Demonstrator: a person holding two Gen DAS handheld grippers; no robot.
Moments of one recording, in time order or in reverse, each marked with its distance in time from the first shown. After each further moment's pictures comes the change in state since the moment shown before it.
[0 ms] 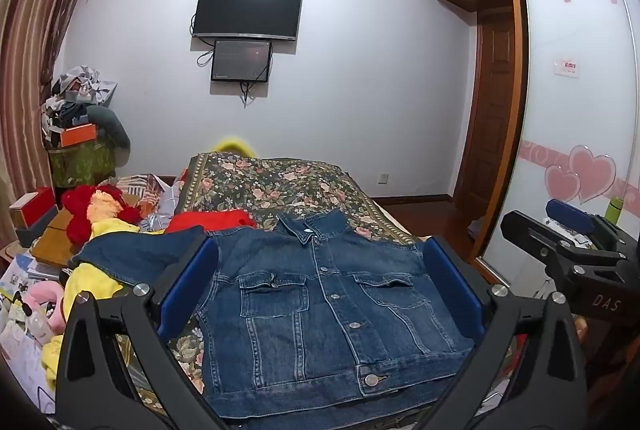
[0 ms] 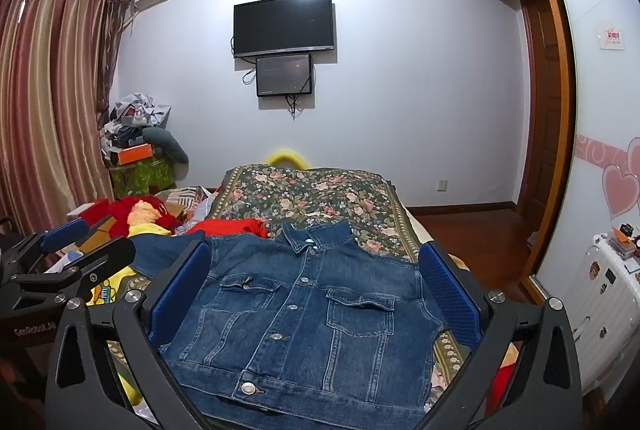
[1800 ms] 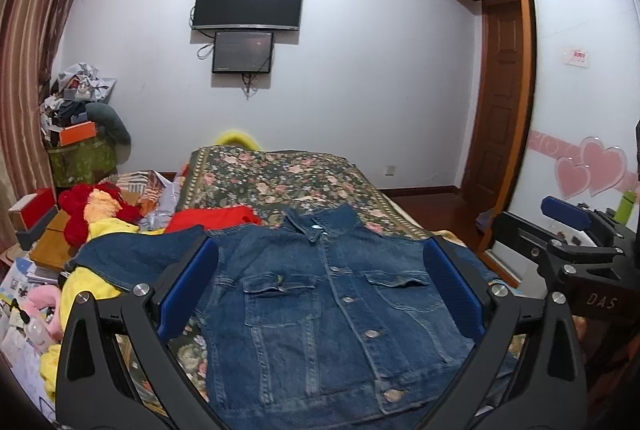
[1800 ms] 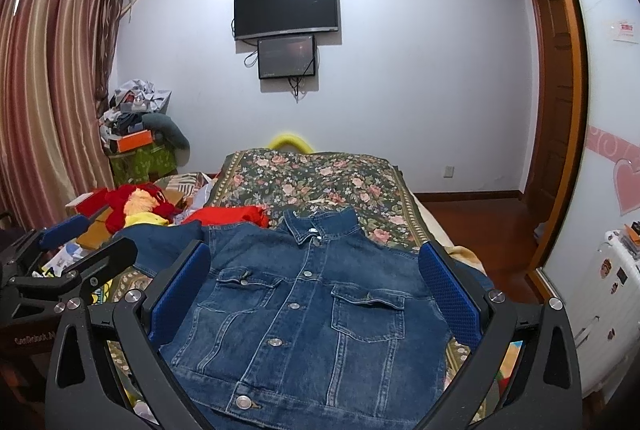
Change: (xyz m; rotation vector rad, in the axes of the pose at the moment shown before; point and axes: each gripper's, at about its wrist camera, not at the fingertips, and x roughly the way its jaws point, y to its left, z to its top) left arm 0.041 0.010 0.002 0.018 -0.040 0.018; right arm 0.046 0.002 0.003 -0.008 0.081 0.020
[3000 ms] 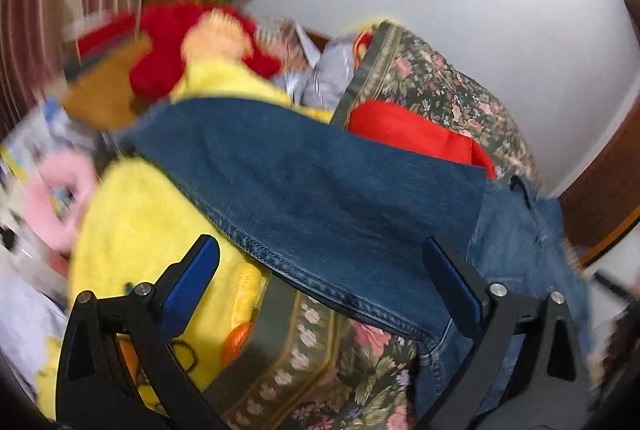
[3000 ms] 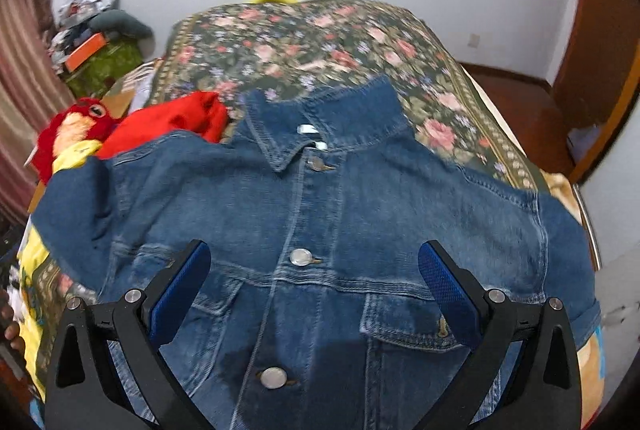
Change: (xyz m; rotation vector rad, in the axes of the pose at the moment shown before) left arm 0.190 0.362 -0.109 -0.511 0.493 0.277; right arm 0.277 -0.026 -0.029 0.107 0.551 -0.002
